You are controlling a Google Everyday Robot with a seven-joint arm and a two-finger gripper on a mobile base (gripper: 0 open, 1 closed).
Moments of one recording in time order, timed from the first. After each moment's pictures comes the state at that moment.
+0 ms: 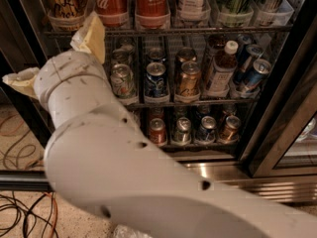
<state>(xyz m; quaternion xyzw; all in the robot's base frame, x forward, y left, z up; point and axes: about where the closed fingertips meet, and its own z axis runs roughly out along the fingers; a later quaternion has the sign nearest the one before) 0.483 0.175 1.043 -0.31 0.61 0.05 0.73</state>
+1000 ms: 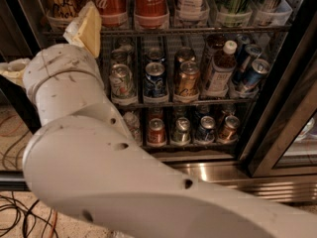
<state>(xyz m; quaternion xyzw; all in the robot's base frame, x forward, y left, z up) 0.485 0.173 1.060 -0.28 0.60 0.03 0.75</state>
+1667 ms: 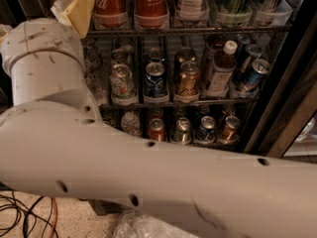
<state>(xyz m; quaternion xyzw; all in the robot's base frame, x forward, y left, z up) 0.501 0.184 1.104 -0.19 0.57 0.04 0.80</state>
